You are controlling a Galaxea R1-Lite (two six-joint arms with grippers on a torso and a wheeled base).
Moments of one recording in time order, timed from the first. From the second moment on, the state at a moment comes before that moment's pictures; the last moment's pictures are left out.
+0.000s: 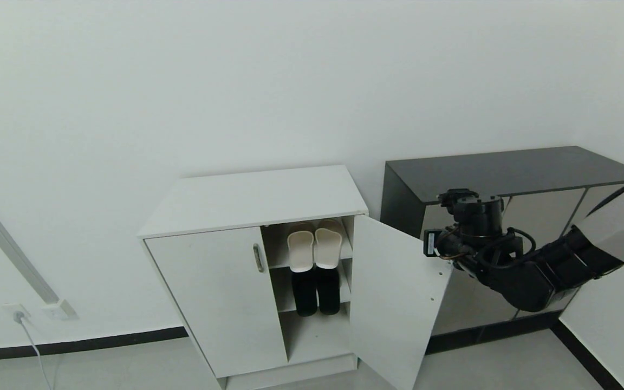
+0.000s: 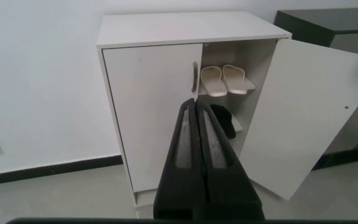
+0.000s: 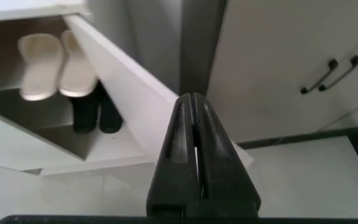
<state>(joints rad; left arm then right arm) 0.00 0.00 0.00 0.00 0.01 -0.02 0.42 2.11 -1.02 -0.76 -0.34 0.14</state>
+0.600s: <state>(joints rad) 0.00 0.00 0.00 0.00 0.01 -0.02 0.37 2.19 -1.08 -0.74 -0.33 0.15</state>
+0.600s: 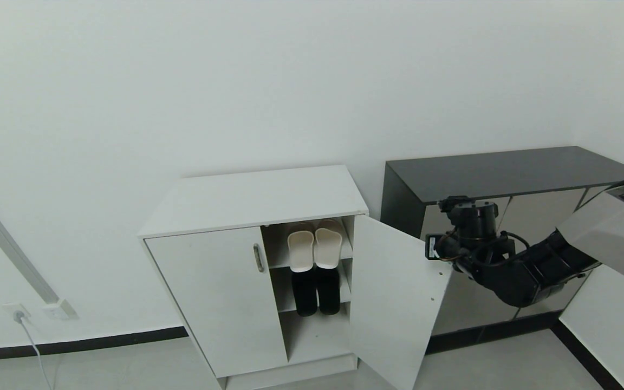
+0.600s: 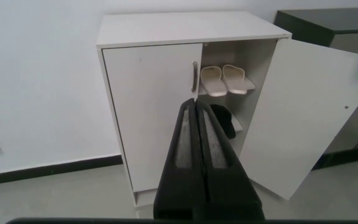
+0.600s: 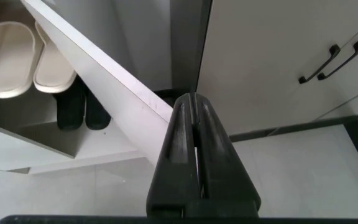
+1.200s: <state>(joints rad) 0.00 0.00 0.00 0.00 0.01 -0.02 0.35 2.24 -1.13 -0.72 -0.33 0.18</state>
